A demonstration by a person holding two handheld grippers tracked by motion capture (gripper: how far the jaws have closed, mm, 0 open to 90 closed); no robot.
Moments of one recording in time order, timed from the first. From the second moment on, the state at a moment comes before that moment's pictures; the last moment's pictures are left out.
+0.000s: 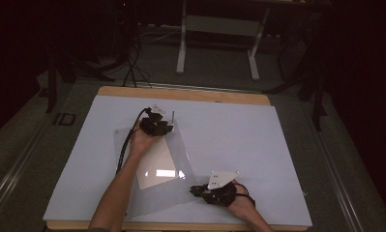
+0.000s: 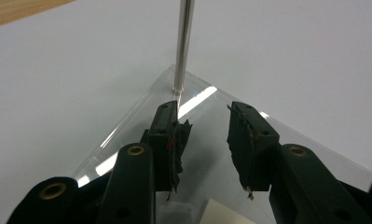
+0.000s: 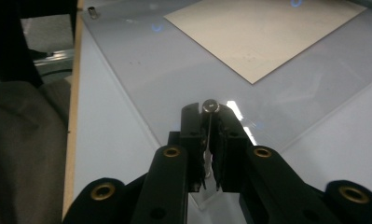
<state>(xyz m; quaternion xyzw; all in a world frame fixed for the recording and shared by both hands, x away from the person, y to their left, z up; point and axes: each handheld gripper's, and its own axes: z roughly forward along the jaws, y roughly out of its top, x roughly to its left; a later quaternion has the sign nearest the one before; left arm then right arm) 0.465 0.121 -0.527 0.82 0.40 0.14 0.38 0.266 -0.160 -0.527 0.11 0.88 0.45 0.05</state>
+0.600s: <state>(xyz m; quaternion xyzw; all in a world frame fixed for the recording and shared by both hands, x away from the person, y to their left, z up) 0.497 0.094 -0.525 0.80 0.43 0.16 0.39 0.264 -0.160 -0.529 0.12 0.88 0.46 0.06</state>
